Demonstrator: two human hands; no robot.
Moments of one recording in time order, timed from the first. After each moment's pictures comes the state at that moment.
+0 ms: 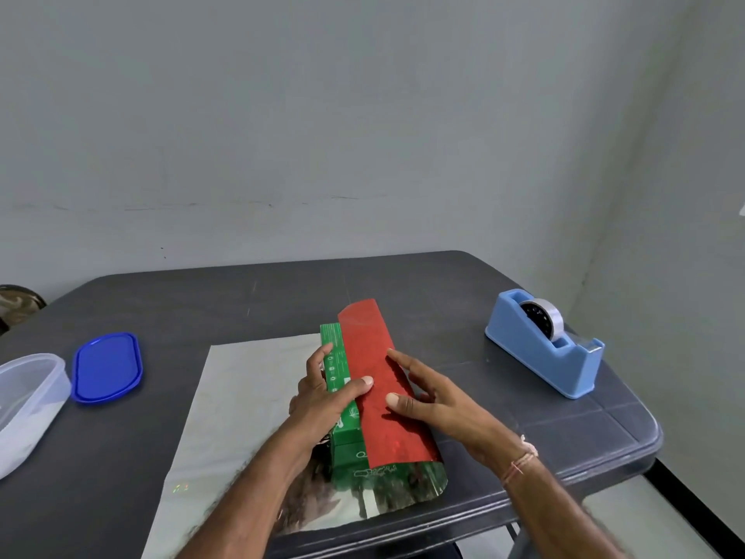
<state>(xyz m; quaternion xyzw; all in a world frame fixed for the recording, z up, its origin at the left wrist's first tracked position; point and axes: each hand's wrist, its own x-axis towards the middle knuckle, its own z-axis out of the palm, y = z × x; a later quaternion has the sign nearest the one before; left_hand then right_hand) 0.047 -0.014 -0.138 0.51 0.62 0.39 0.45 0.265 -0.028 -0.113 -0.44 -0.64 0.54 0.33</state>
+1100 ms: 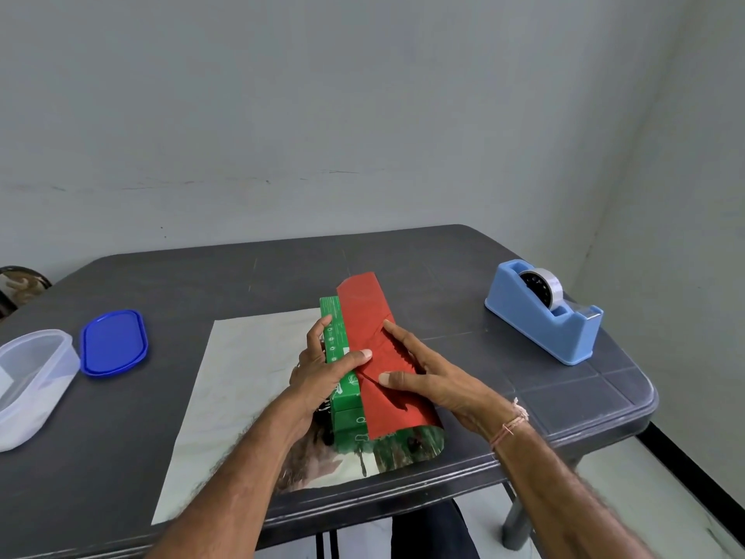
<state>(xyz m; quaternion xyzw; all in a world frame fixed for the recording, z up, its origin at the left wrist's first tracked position) 0.044 -0.010 -0.146 0.50 0.59 0.40 0.48 0.261 -0.030 -0.117 -0.45 -0.63 0.57 0.28</state>
